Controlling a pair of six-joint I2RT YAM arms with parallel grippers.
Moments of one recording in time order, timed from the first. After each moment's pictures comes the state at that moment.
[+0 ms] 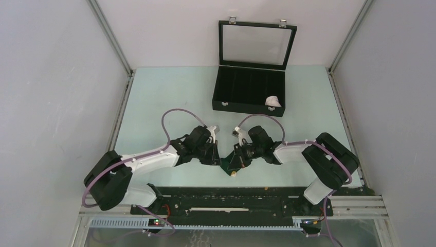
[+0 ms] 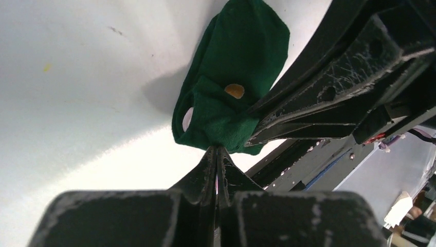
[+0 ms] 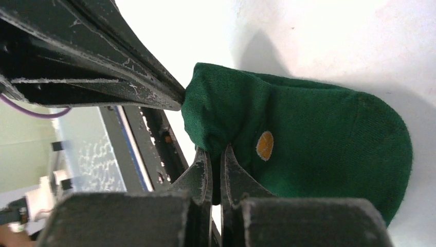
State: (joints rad) left arm -0.79 1.32 0.63 -0.19 0.24 -0.65; right arm 0.73 1.61 0.57 0.29 -0.68 0.42
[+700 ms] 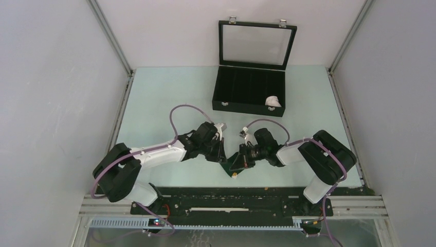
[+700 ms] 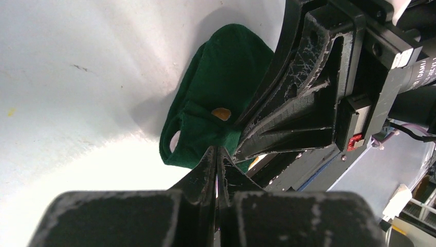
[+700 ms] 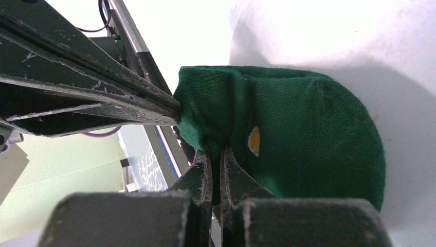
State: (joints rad) left arm -0.81 1.44 0.74 -0.19 0.28 -0.62; right arm 0.65 1.67 0.49 0.45 -0.77 0.70
